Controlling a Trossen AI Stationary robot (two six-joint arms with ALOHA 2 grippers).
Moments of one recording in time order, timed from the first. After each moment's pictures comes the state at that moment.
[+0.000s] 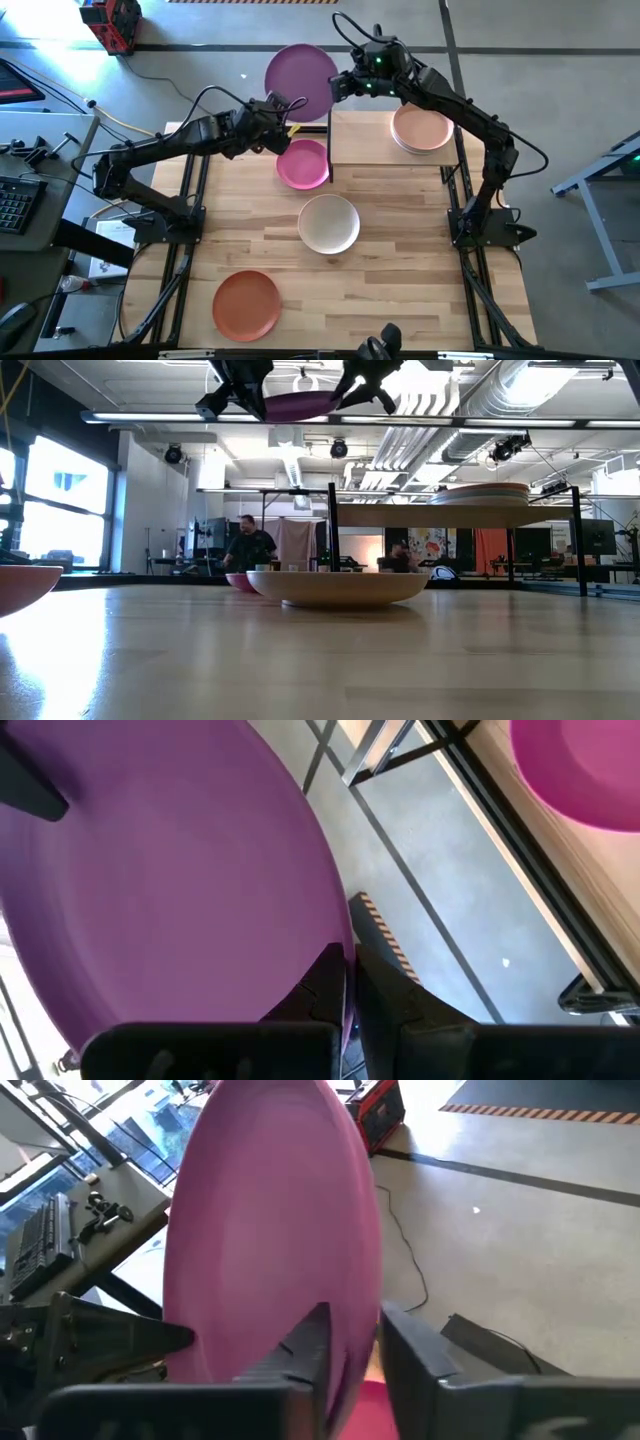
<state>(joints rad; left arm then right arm) 0.31 1.38 1.41 -0.65 -0.66 1.47 -0.55 1.77 2.02 -0.67 0.01 0.44</state>
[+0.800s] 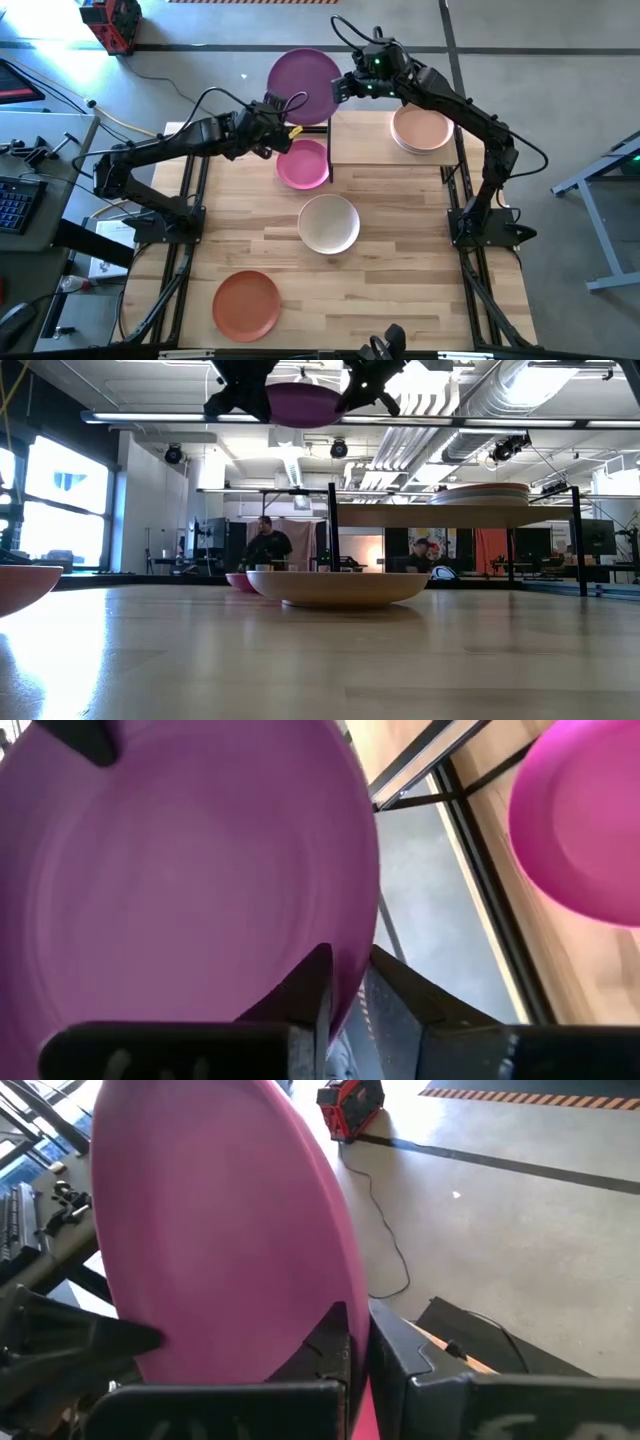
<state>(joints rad) 0.30 1.38 1.40 -0.64 -0.63 1.22 -0.55 1.77 2.02 -0.72 0.03 0.45</state>
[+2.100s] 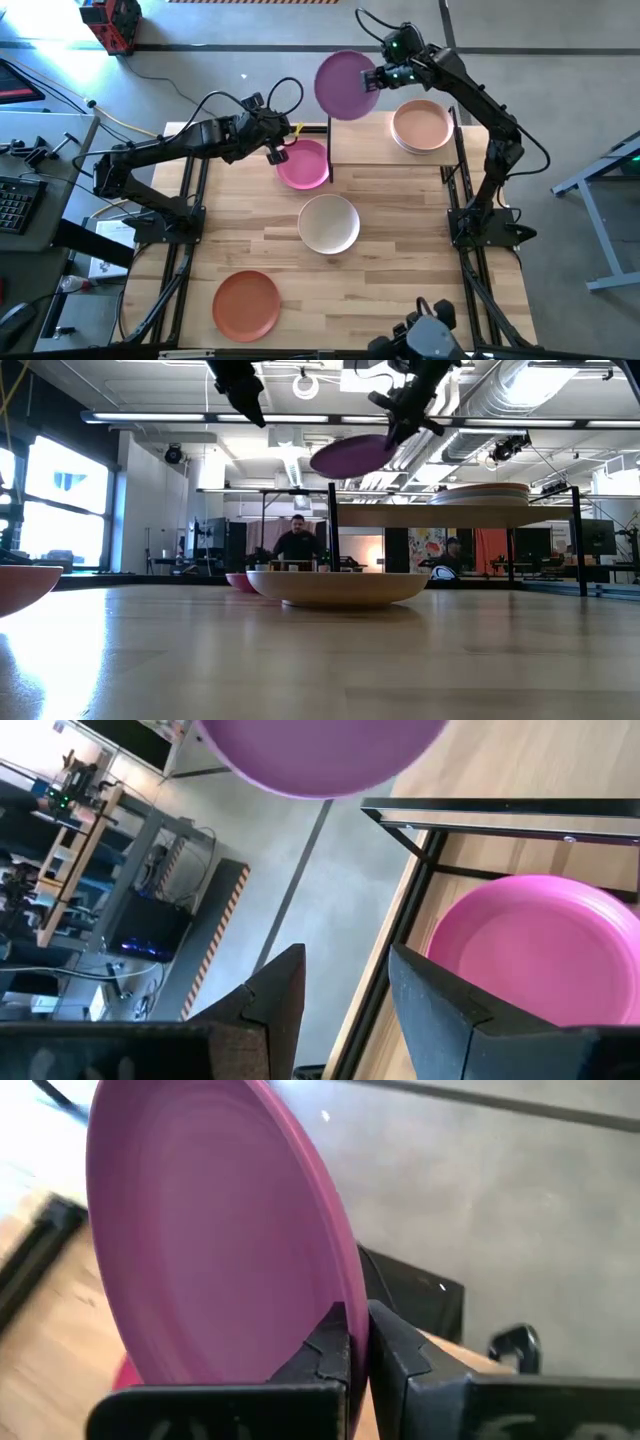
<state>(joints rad) 0.27 1.38 1.40 -0.72 -0.68 0.37 -0.78 1.77 2.02 -1.03 0.07 0.38</state>
